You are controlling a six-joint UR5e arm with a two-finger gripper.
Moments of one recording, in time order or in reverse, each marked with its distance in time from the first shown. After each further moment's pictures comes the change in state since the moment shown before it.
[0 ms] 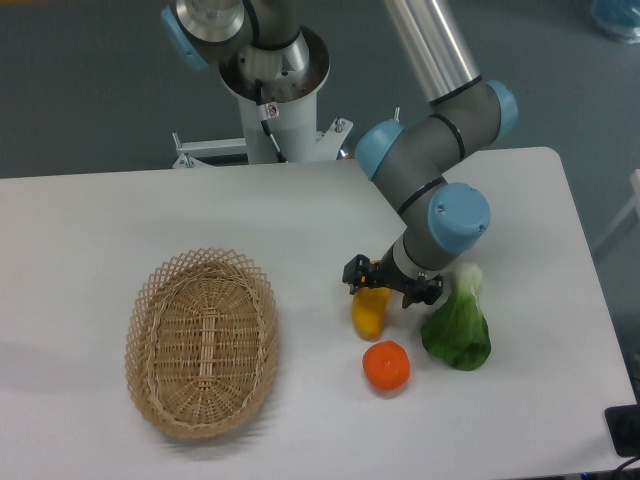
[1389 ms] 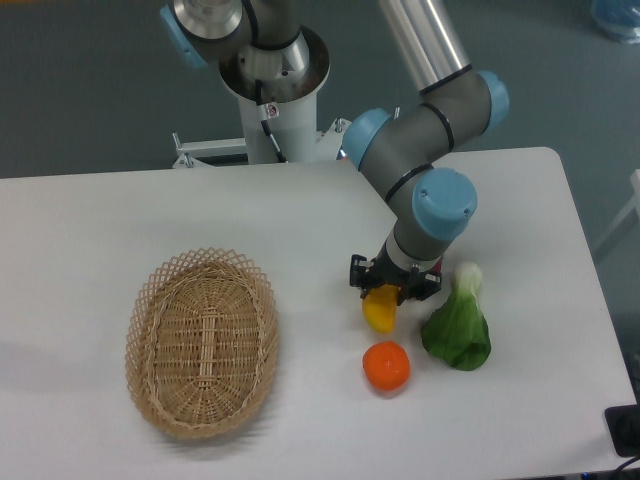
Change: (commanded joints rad) arm 0.008 0.086 0.029 0.005 0.055 0.003
